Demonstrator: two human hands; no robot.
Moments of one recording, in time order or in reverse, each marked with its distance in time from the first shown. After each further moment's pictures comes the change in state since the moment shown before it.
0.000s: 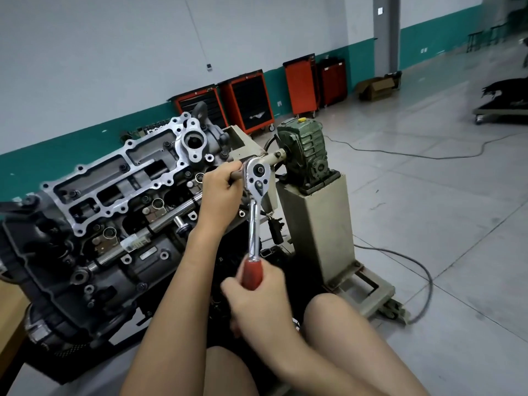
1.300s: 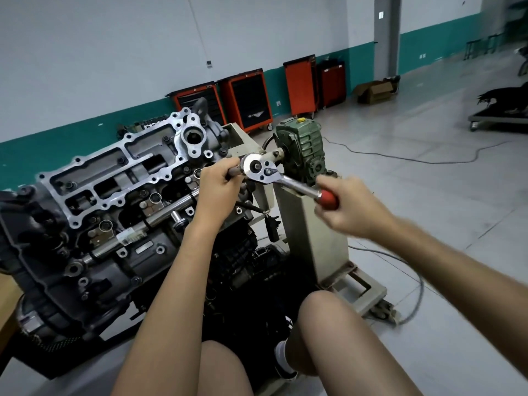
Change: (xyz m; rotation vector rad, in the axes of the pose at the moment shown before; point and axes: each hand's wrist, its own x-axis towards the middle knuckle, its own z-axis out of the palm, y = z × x) left_hand 0.000 0.000 0.000 -0.065 0.018 0.018; right_hand 0.088 -0.073 -0.147 -1.080 -0.069 -0.496
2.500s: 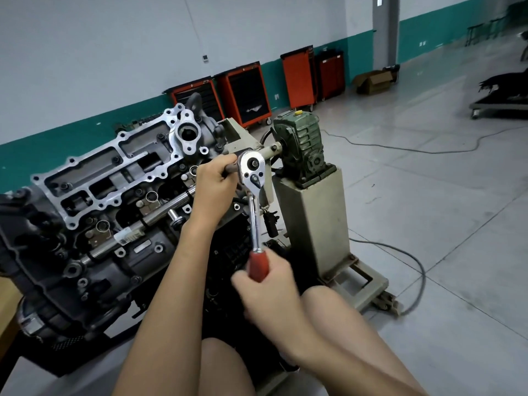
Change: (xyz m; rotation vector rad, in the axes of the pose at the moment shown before) left_hand 0.000 -0.003 0.000 0.068 -0.036 -0.044; right_hand -0.067 -0.113 0.109 0.997 0.065 0.471
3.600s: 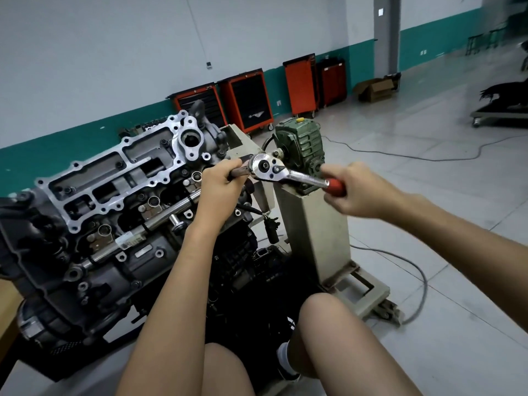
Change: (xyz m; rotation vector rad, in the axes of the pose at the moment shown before) left_hand 0.003 0.004 0.003 -0.083 -0.005 0.029; right_hand 0.110 -0.075 -0.152 -1.100 -0.161 -0.493
